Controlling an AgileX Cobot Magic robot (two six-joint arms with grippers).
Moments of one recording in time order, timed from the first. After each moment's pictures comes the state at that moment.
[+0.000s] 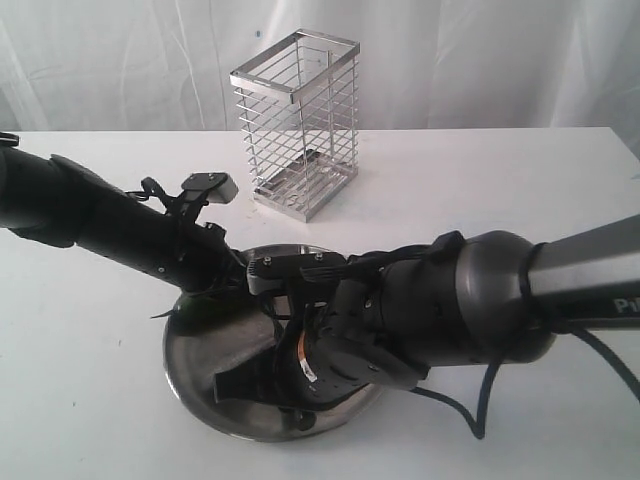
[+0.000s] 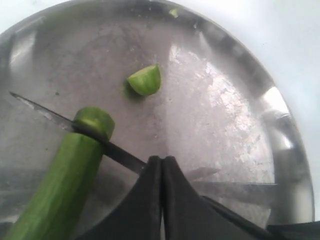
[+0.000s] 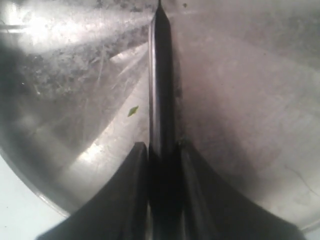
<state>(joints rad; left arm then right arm) -0.23 1.93 -1.07 -1.27 0.69 1.31 0.94 1.82 -0.96 -0.35 0.34 0.94</state>
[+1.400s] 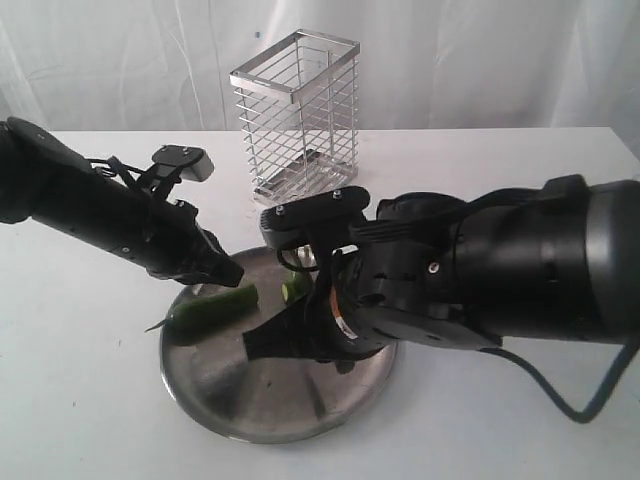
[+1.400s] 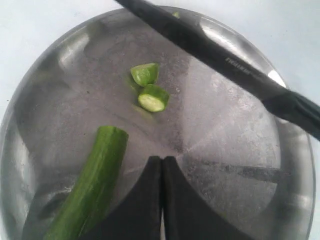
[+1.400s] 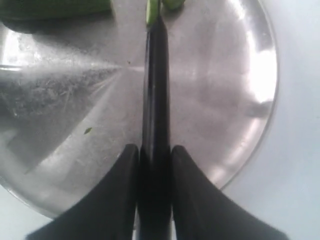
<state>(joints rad) -0.21 1.78 -1.04 -1.05 0.66 1.16 0.94 1.63 -0.97 -0.55 0.53 0.99</state>
